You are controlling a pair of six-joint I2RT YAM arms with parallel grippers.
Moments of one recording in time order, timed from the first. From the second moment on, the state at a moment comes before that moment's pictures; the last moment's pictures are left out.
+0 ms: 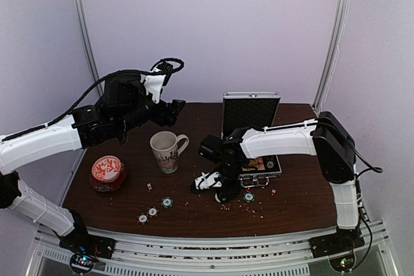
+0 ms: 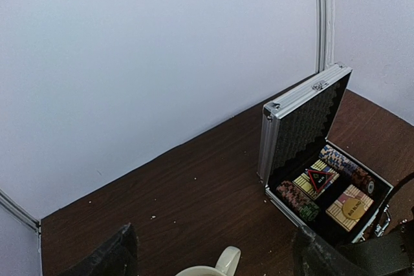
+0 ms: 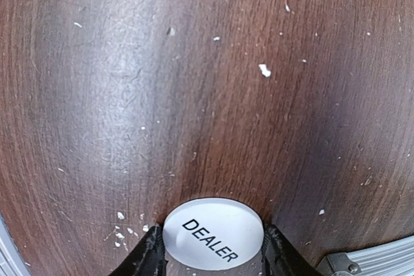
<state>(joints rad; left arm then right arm) -0.88 1.32 1.17 -0.10 -0.38 0.08 0.98 2.12 1.57 -0.89 -0.10 -0.73</state>
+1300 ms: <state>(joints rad) -0.88 1.35 1.19 -0.11 -0.38 0.08 0.54 2.16 1.87 -0.92 0.03 -0.71</state>
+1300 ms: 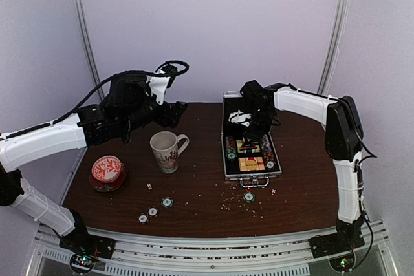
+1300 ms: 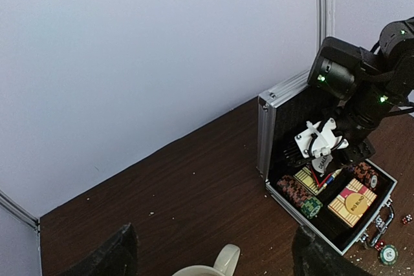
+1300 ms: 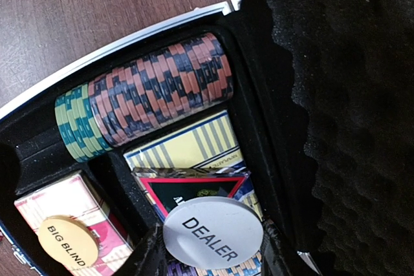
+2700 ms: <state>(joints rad) -0.88 1.36 1.19 -0.12 -0.38 0.08 0.54 2.18 1.89 -0.92 0.02 -0.70</state>
